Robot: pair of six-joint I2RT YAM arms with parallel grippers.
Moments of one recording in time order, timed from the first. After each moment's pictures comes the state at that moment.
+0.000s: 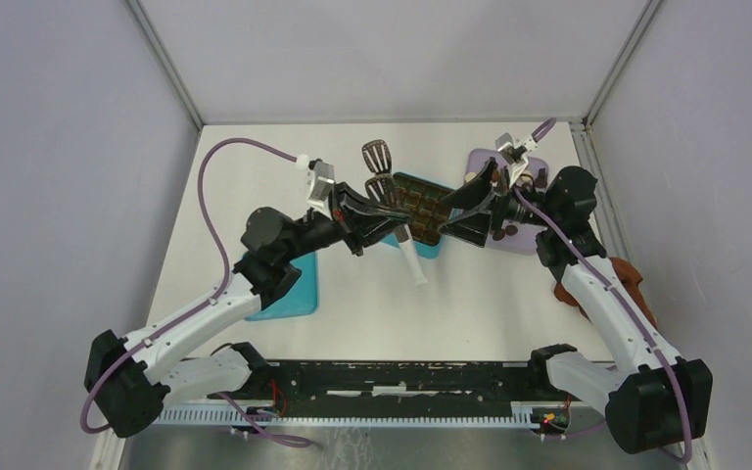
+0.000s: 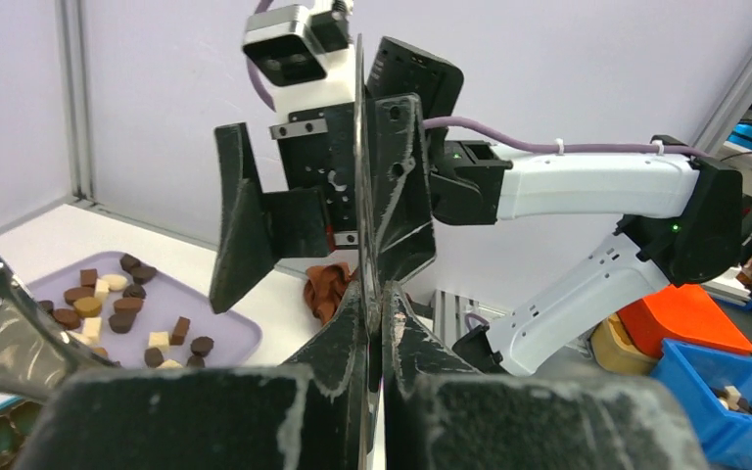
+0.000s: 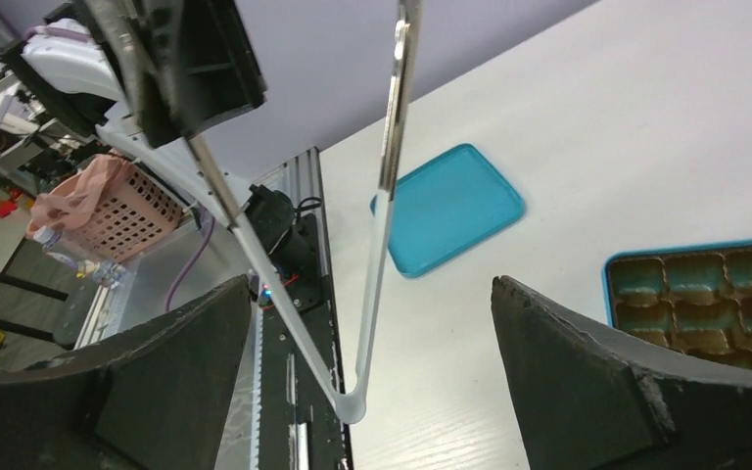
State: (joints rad) left arm -0.77 1.08 0.82 0.66 0.54 -0.48; right arm 0.21 1.07 0.84 0.30 -1.15 0.52
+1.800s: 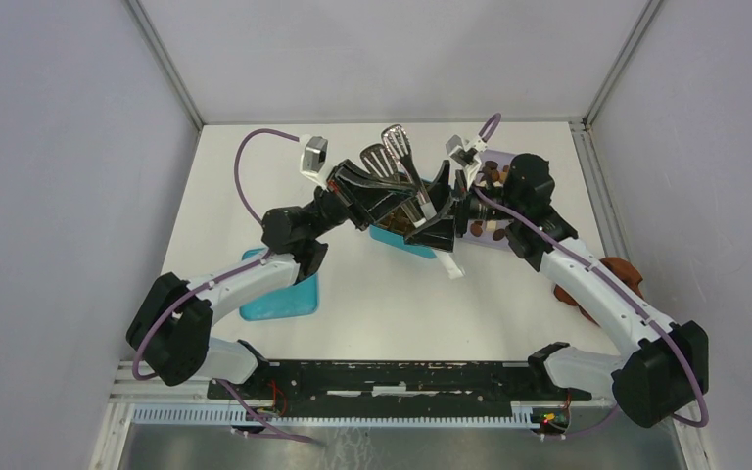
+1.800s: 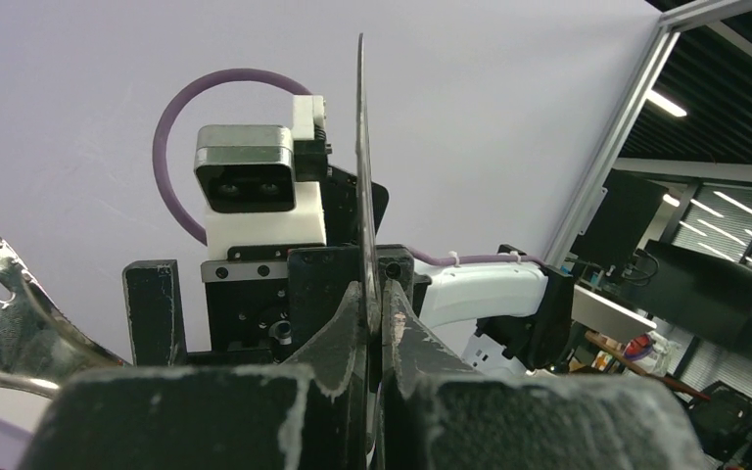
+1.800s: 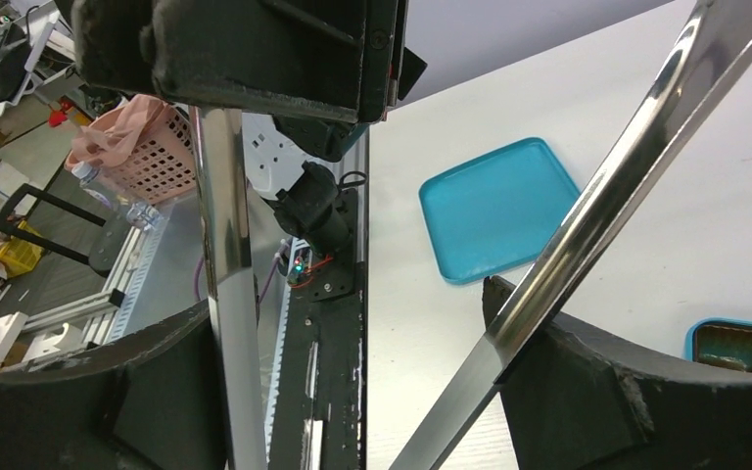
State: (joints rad) left arm -0.69 1.39 0.82 1.41 0.56 -1.02; right arm 0.45 1.19 0.96 0.25 -1.10 0.43
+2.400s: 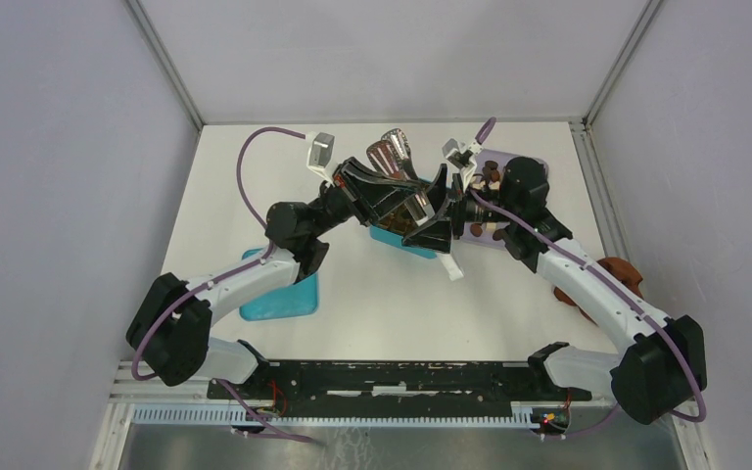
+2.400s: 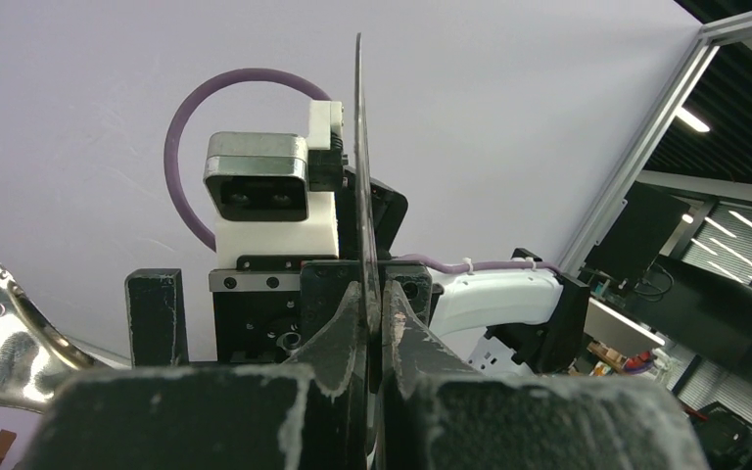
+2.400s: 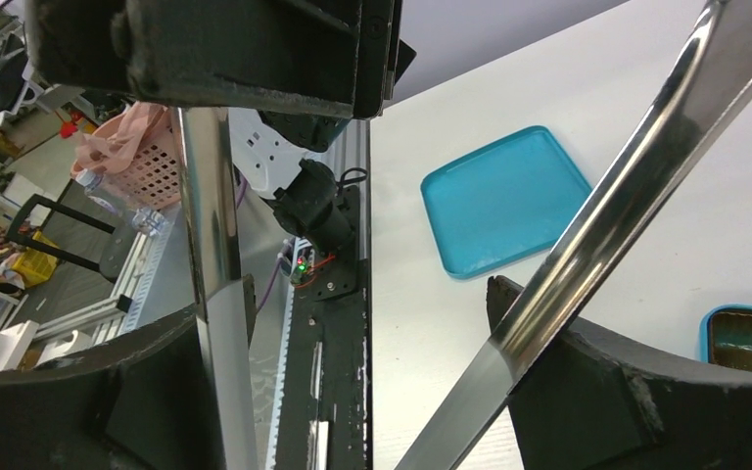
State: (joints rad) left arm -0.69 1.39 0.84 1.30 0.53 -1.01; right arm 0.46 1.21 0.94 0.26 -1.09 0.43
